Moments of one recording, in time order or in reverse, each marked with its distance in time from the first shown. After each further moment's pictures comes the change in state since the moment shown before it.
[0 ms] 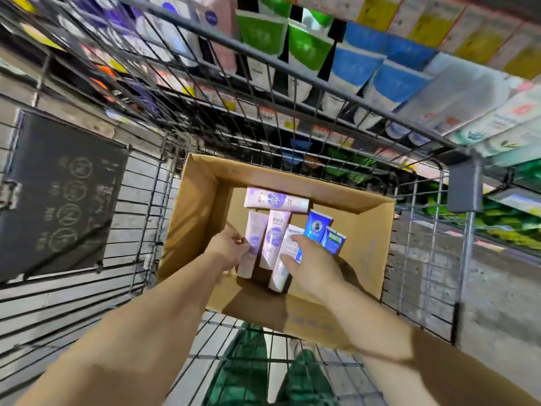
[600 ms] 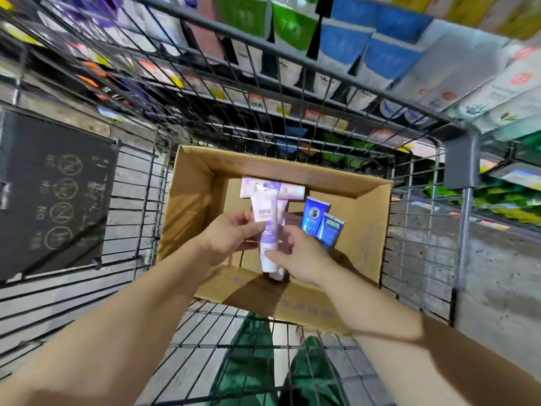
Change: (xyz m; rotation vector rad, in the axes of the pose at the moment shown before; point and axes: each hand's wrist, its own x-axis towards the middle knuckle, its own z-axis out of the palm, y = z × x) left_hand -0.031 0.023 -0.015 -0.552 -0.409 0.174; right_hand 0.001 0.001 0.006 0.240 -0.139 0.027
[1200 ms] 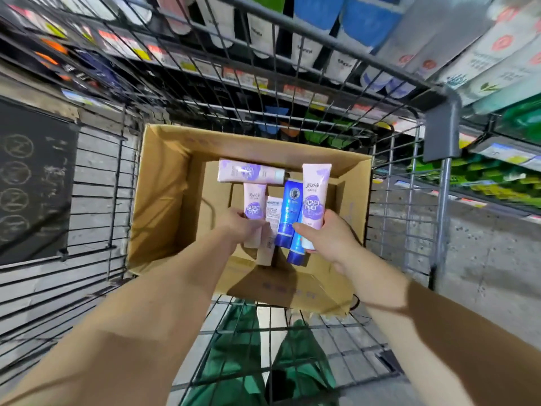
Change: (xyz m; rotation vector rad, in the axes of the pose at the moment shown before) left_hand 0.045 -0.035 0.046 0.304 0.327 -0.218; right_hand 0.003 0.061 -0.029 0.465 0.223 0.165
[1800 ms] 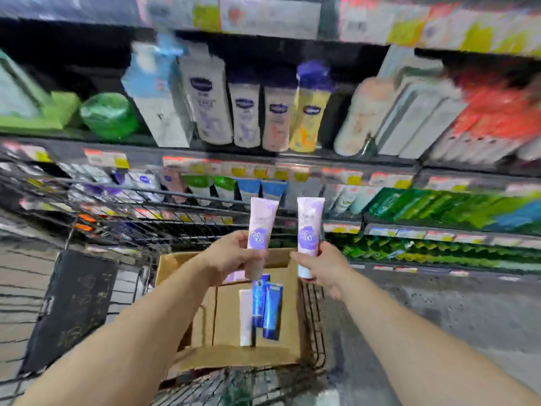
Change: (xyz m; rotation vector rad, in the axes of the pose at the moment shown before) left_hand -0.233 0.137 -0.060 -0.068 -0.445 0.633; right_hand -0.173 -0.097 -0.121 0.321 0.109 -0.259
